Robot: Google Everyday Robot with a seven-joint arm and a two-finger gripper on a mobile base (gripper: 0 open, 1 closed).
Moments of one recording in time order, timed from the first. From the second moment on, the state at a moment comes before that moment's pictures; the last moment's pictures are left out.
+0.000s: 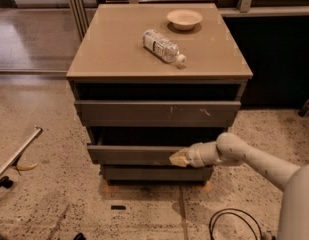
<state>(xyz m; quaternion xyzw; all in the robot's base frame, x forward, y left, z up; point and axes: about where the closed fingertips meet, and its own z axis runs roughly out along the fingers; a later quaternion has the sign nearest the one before) 0.636 -0.097 0.421 -0.40 0.80 0.31 0.32</state>
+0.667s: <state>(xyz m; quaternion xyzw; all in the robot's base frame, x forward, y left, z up) 0.652 -0.096 0.426 -0.37 0.79 0.33 0.35</state>
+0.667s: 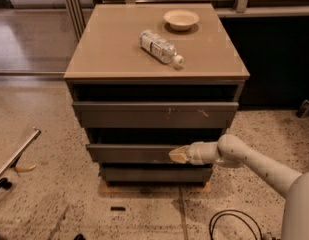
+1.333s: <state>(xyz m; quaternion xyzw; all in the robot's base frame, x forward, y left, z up) 0.684 -0.101 0.454 -0.30 0.77 0.32 0.46</state>
